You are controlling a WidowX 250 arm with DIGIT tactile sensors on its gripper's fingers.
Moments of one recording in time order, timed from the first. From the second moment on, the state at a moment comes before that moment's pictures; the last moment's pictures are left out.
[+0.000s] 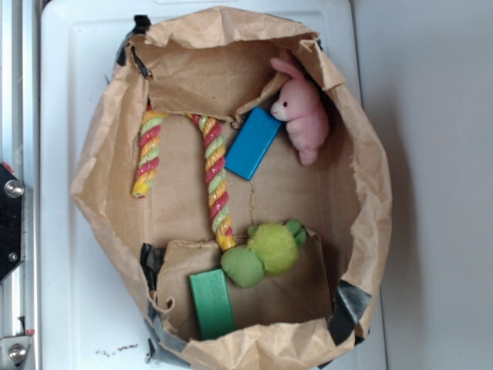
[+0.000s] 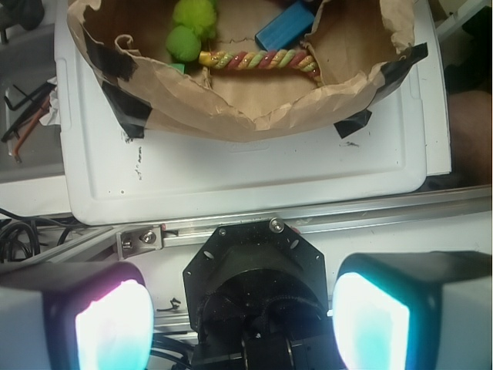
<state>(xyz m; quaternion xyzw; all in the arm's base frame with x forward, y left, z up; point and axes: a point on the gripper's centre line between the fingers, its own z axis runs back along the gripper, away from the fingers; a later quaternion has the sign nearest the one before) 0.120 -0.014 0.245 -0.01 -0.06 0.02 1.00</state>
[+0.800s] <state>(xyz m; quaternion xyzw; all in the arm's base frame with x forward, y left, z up) 0.195 0.008 0.208 0.03 -0.06 -0.06 1.00</state>
